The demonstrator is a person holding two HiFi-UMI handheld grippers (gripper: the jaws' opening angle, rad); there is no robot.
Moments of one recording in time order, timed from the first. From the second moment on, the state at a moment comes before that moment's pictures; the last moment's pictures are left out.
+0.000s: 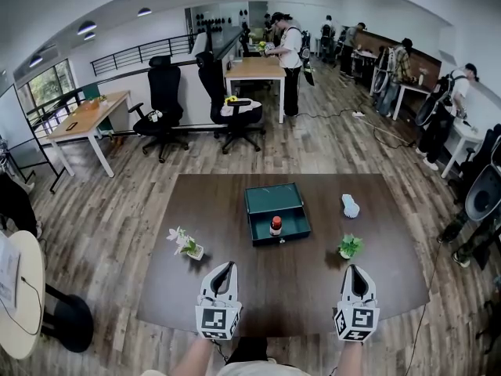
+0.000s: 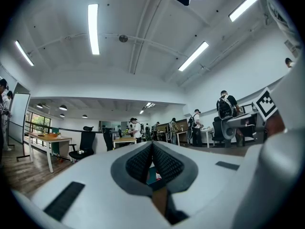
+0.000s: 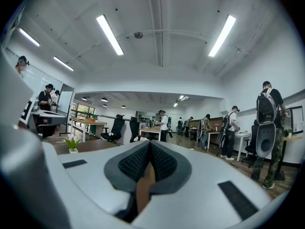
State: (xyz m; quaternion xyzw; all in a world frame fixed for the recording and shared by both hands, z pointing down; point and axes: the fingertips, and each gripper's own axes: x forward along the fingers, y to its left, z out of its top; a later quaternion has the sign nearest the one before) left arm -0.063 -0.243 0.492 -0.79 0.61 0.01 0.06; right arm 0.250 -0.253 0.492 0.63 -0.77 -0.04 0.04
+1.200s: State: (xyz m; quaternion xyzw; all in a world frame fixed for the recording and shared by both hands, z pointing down) left arm -0.063 -0.242 0.494 -0.79 0.61 0.00 0.07; right arm 0.241 -0.253 0.499 0.62 -0.78 -0.05 0.08
